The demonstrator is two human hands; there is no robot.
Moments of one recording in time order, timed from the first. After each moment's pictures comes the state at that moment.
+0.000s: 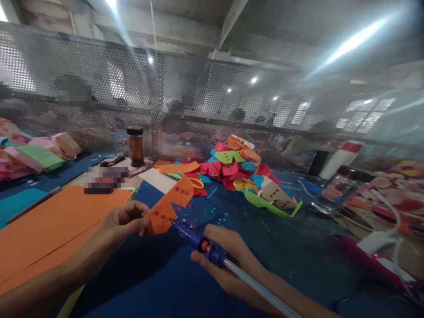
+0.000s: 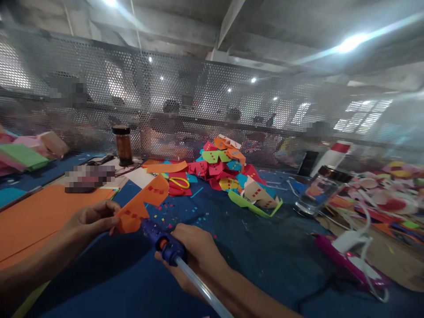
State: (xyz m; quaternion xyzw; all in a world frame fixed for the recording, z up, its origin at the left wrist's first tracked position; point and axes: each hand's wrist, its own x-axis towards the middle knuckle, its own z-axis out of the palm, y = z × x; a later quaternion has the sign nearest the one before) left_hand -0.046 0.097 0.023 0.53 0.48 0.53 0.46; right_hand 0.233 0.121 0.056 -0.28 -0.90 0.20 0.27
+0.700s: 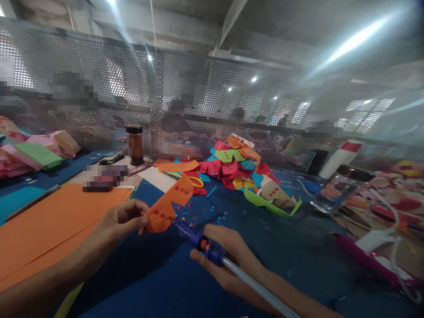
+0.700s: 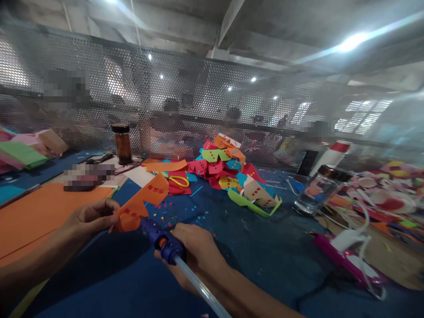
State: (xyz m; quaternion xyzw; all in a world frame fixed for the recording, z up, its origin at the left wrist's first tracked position) left_hand -0.043 0.095 0.027 0.51 0.48 0.54 0.47; right_hand 0.234 0.123 0.050 -0.27 -0.90 0.18 0.29
